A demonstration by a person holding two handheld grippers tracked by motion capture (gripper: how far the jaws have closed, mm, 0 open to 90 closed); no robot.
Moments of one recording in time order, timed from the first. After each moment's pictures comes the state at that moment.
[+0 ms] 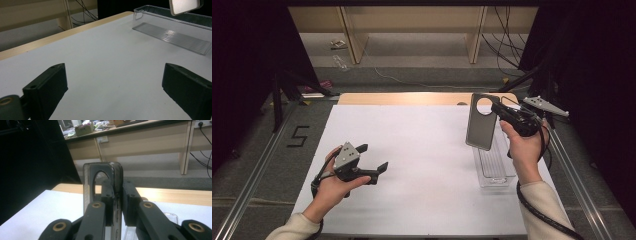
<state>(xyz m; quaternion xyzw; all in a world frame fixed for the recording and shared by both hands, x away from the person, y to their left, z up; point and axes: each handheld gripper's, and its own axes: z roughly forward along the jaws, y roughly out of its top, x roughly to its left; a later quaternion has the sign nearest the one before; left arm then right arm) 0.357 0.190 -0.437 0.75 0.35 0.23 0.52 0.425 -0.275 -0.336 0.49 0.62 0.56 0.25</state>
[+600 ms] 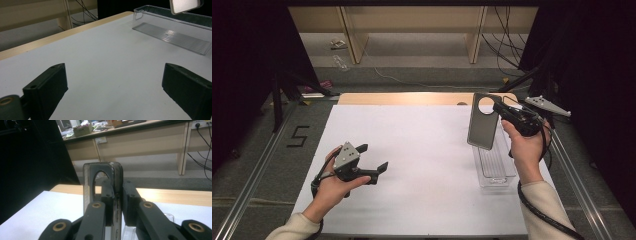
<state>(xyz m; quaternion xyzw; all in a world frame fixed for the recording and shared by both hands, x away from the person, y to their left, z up) 0.357 0.190 -0.437 0.75 0.35 0.23 0.52 0.425 -0.278 -0.335 0.49 0.62 0.56 0.26</state>
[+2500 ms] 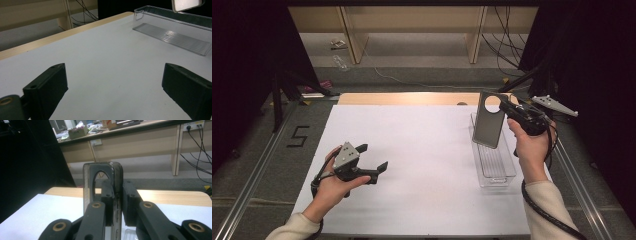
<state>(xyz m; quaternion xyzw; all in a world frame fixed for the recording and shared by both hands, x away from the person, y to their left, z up) 0.358 0.190 -0.437 0.74 0.35 0.23 0.52 0.425 -0.291 -0.333 0.50 0.61 0.56 0.27</state>
